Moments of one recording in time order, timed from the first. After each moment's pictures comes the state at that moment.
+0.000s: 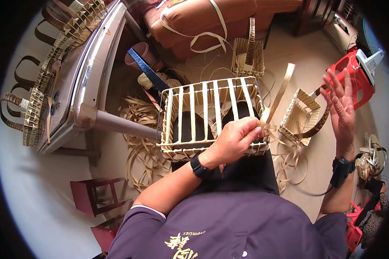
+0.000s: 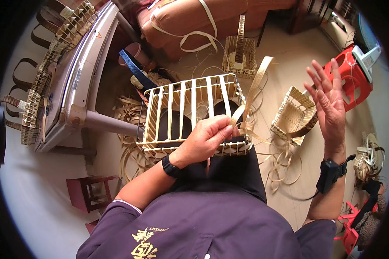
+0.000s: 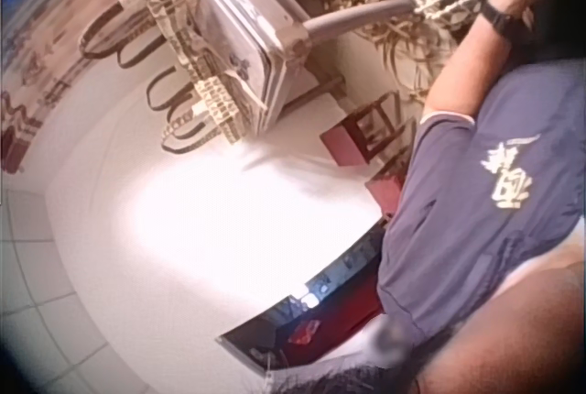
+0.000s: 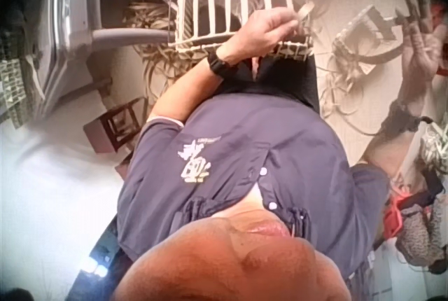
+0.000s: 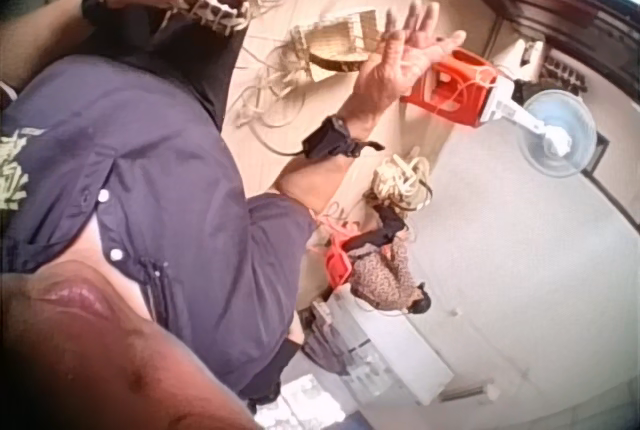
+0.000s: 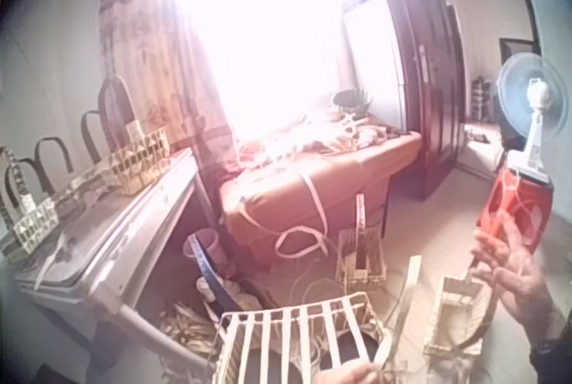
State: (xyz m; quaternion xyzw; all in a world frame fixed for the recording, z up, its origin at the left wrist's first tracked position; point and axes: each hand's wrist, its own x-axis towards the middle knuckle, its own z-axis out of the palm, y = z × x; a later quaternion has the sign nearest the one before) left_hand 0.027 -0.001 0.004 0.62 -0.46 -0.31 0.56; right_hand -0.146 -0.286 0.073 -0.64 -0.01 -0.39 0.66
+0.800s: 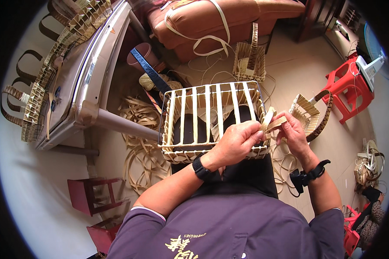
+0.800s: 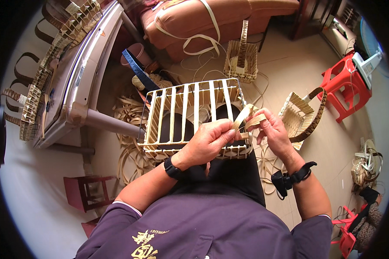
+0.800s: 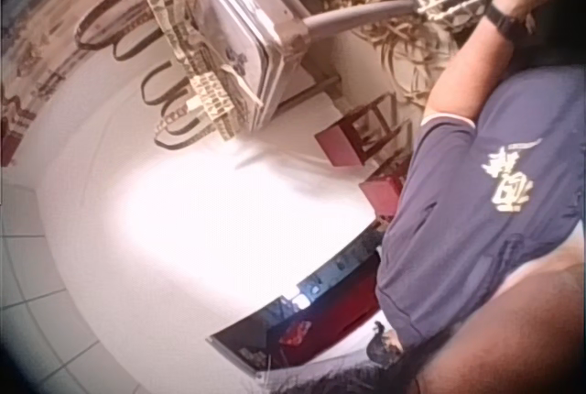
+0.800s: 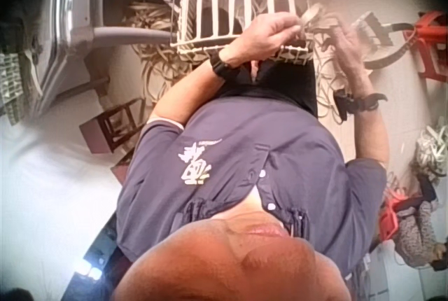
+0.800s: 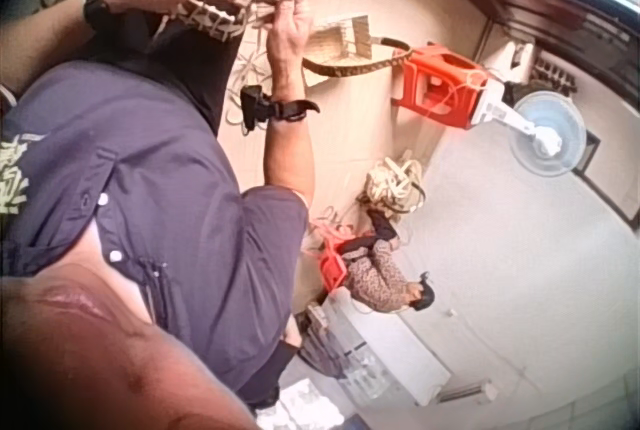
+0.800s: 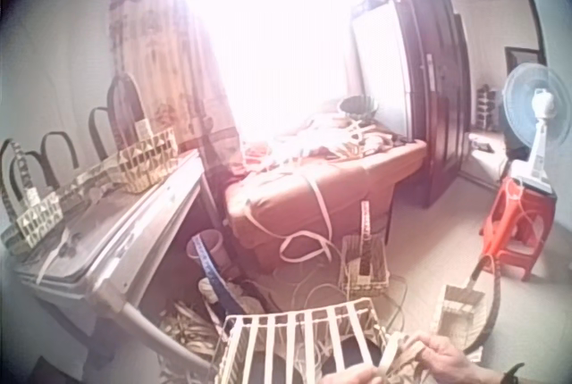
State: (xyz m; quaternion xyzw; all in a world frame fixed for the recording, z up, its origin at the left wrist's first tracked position) left_hand 0.024 -0.009 0.007 0.61 -0.48 -0.30 0.56; right_hand -0.122 -0.221 -0.018 -0.67 0.08 -0.16 0.72
